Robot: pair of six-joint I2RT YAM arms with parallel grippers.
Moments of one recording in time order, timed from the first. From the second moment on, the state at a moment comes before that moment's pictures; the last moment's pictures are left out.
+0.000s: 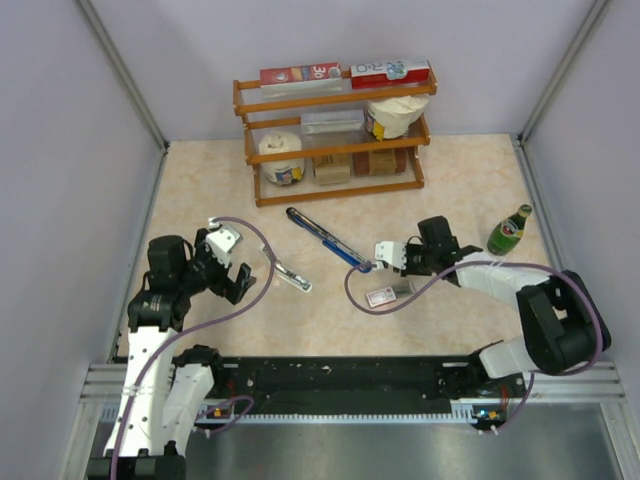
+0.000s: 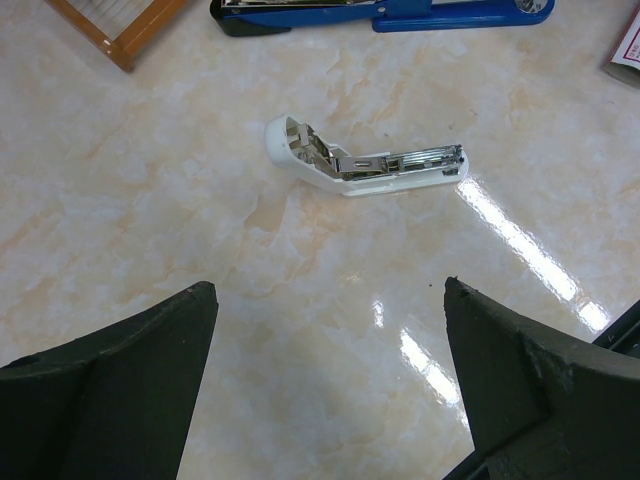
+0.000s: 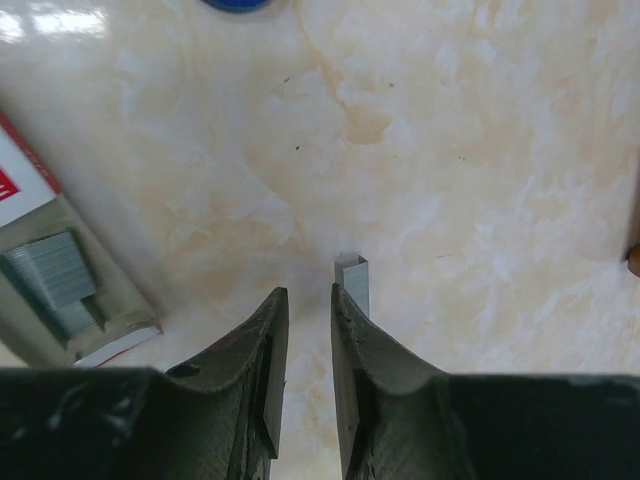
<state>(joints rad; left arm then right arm) 0.03 0.66 0.73 -0.71 0.58 0.47 0.41 1.43 0.64 -0.13 -0.21 -1.12</state>
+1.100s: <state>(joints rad) 0.04 0.66 0.73 -0.70 0.58 0.47 0.40 1.42 0.77 -0.66 -0.57 -1.28</state>
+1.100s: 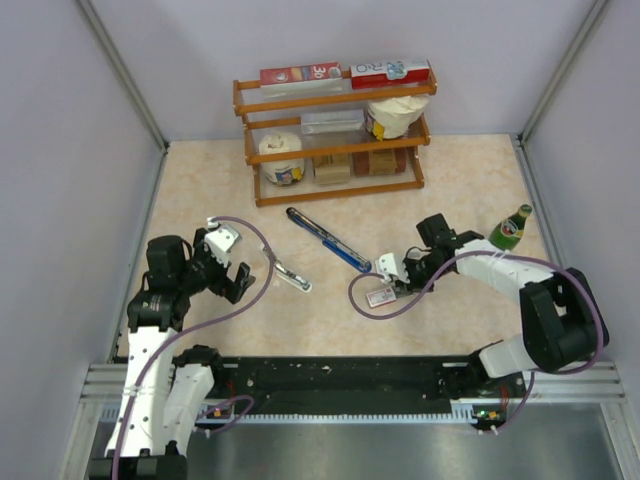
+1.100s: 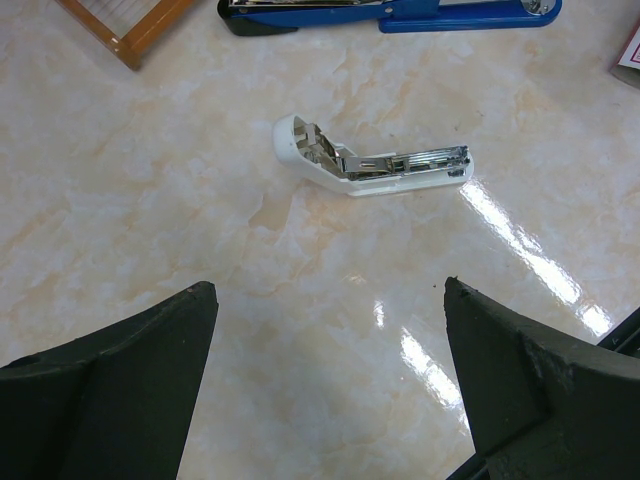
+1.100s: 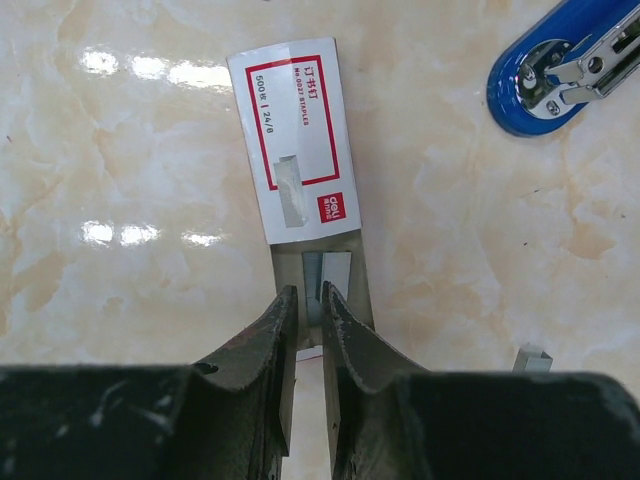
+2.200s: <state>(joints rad) 0.04 0.66 0.73 -0.70 0.58 0.47 0.40 1.47 0.78 -0.60 -0.54 -1.24</state>
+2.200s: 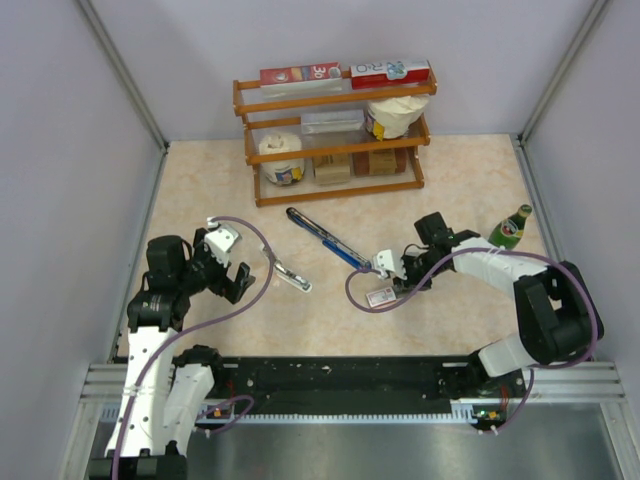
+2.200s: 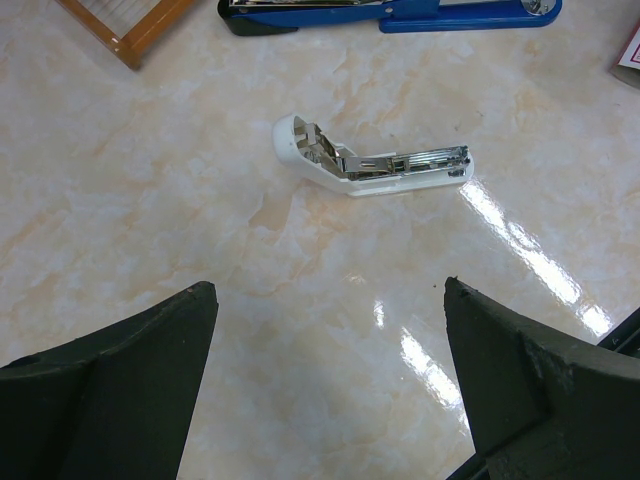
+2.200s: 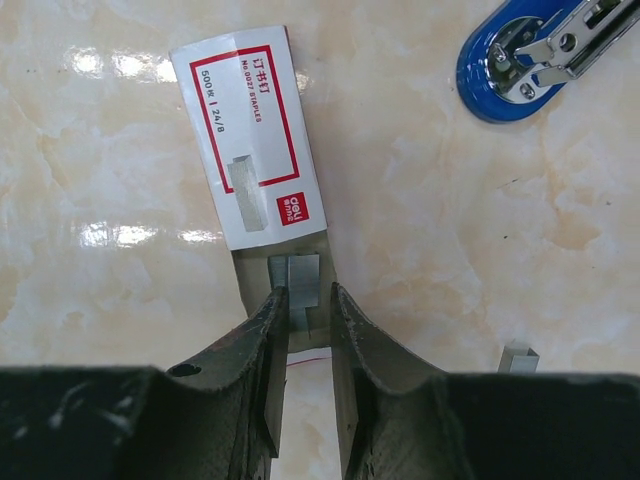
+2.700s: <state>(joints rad) 0.04 0.66 0.73 -0.70 0.58 0.47 0.42 1.50 0.78 -0.58 -0.52 -1.23</state>
